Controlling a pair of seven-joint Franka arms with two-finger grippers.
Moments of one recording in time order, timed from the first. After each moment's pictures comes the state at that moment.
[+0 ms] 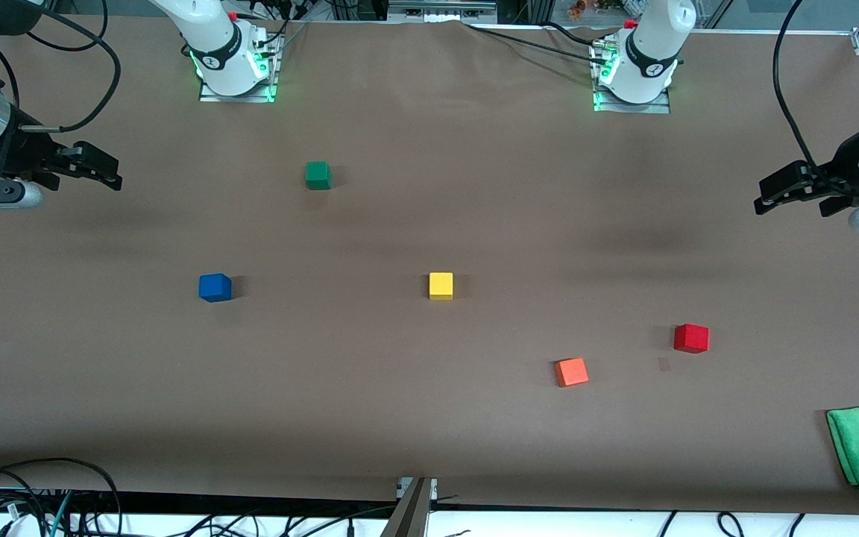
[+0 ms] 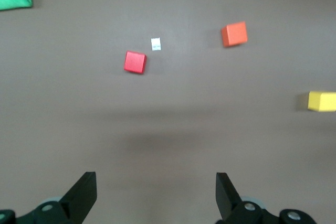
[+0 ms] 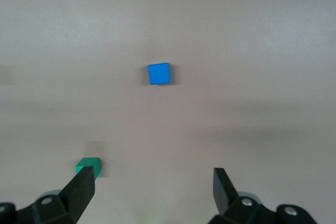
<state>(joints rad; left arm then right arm) -0.04 0.13 0.04 -1.46 -0.06 1.52 0.00 0.11 0.01 -0.05 -1.65 0.01 1.60 0.04</state>
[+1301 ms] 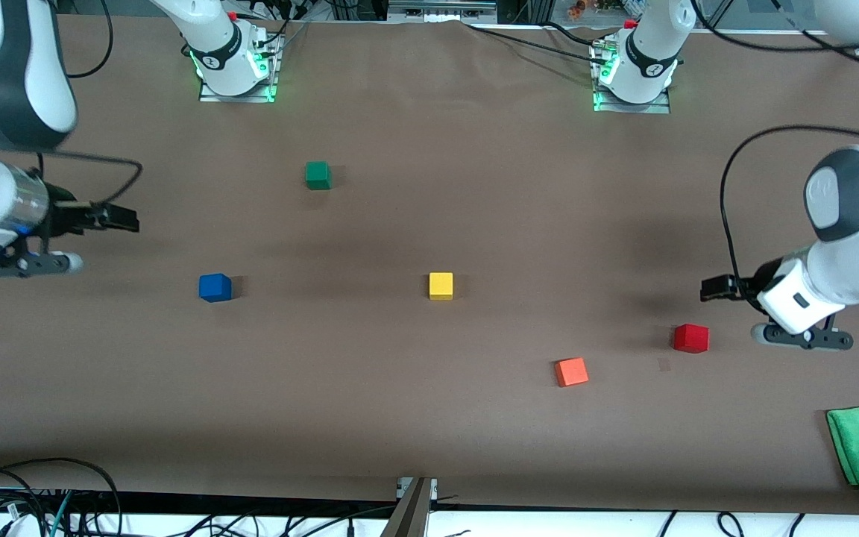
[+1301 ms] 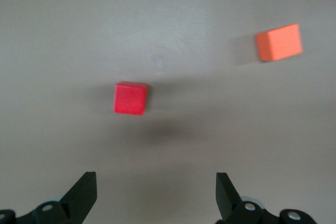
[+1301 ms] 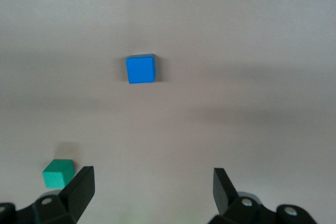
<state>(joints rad) 0.01 0.46 0.04 -1.50 -0.07 1.86 0.16 0.06 0.25 -0.07 -1.64 0.01 1.68 -0.06</state>
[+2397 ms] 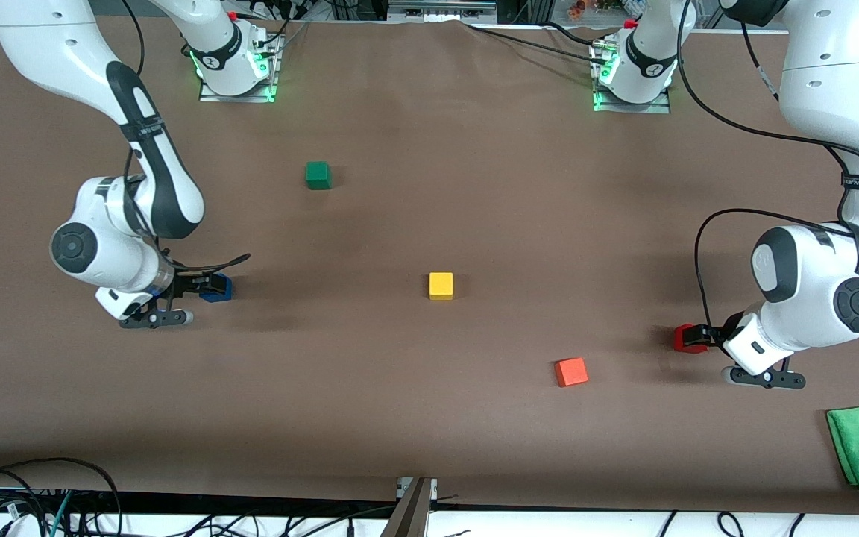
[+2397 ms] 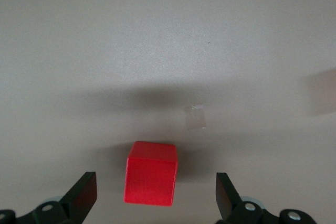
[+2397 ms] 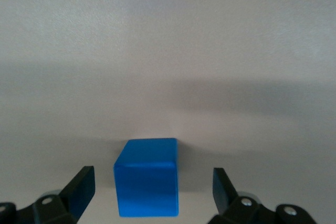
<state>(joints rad) 0.03 0.69 0.04 -1.50 -0.07 2.18 0.17 0.08 0.51 -0.02 -1.91 0.06 2.37 -0.06</state>
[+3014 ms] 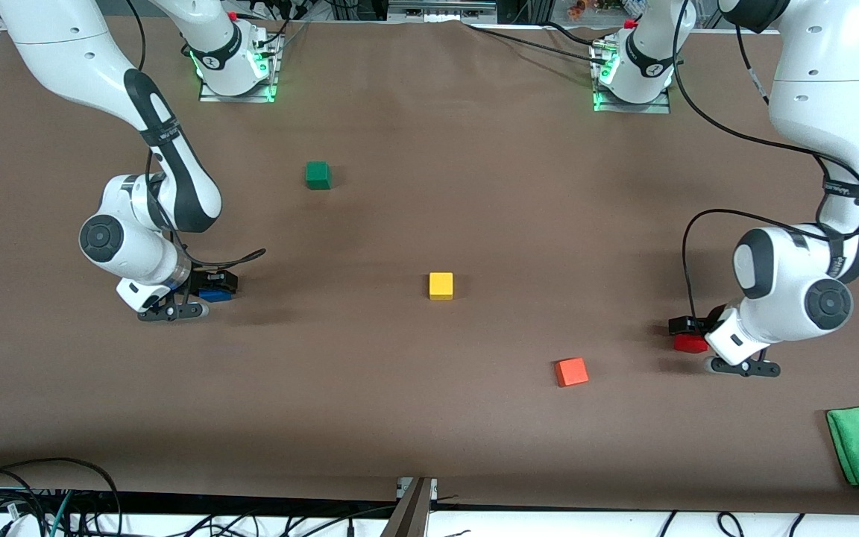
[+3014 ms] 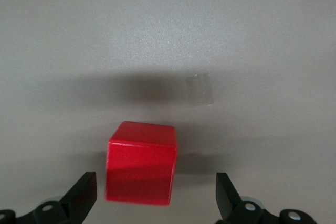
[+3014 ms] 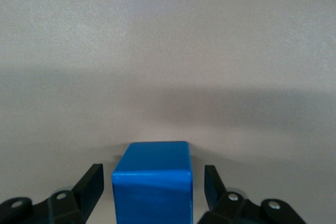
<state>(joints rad) 0.03 0.70 0.03 -1.63 -0.07 2.27 0.16 0.08 0.52 -0.01 -2.00 0.06 2.49 -0.06</state>
